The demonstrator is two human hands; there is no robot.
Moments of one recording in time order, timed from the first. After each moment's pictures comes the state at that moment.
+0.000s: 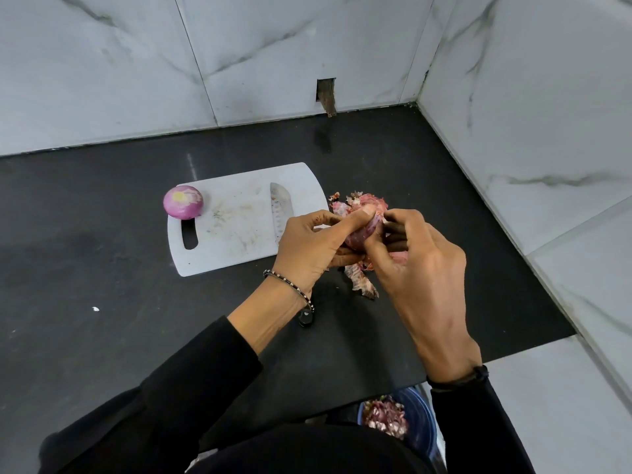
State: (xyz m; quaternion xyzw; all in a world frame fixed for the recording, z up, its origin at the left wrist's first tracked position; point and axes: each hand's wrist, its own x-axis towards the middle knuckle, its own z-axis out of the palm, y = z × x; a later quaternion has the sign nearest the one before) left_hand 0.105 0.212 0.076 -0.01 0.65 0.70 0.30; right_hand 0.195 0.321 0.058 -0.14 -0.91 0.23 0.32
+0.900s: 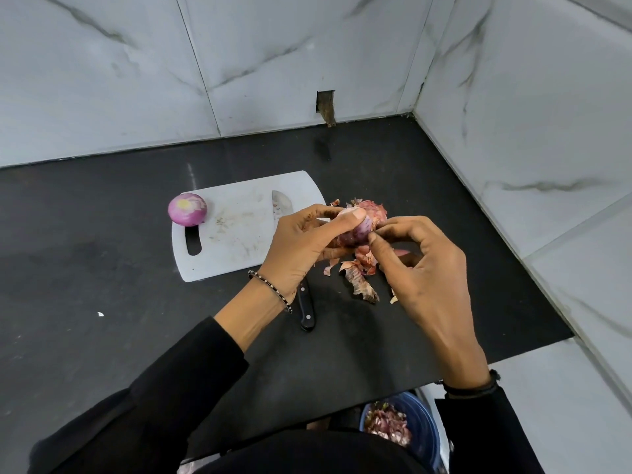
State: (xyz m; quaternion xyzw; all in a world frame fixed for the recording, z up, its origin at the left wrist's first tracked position) left_hand 0.095 0.195 0.073 0.08 0.65 0.70 0.28; right_hand 0.203 0.324 0.070 -0.18 -0.84 0.45 0.25
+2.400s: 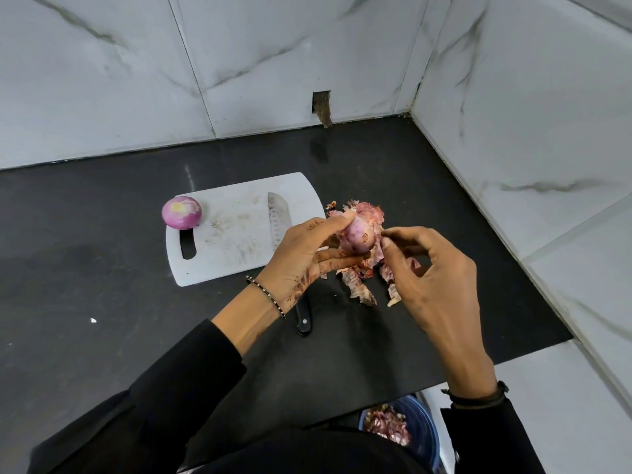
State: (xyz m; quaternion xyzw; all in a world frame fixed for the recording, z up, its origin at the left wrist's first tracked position) left_hand 0.091 0.202 0.065 0.02 0.55 0.74 0.39; right_hand 0.211 0.334 0.066 -0.20 -0.86 0.40 0.24
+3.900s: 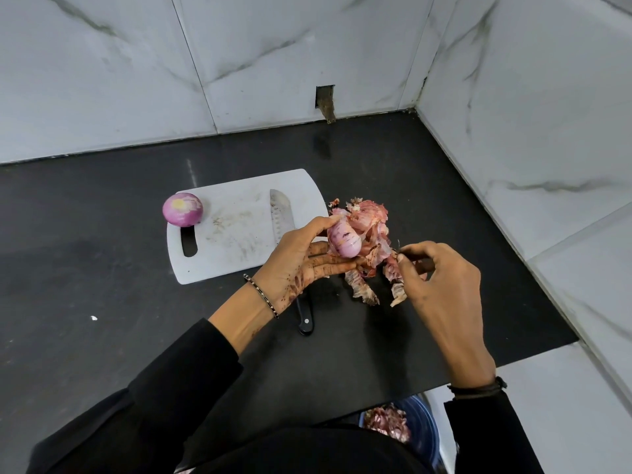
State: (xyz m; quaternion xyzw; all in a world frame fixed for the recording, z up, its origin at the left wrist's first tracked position) left_hand 0.084 0.196 0.056 -0.05 0.53 0.74 0.42; right_hand 0.209 0.356 0.031 -0.29 -0.89 0.31 0.17
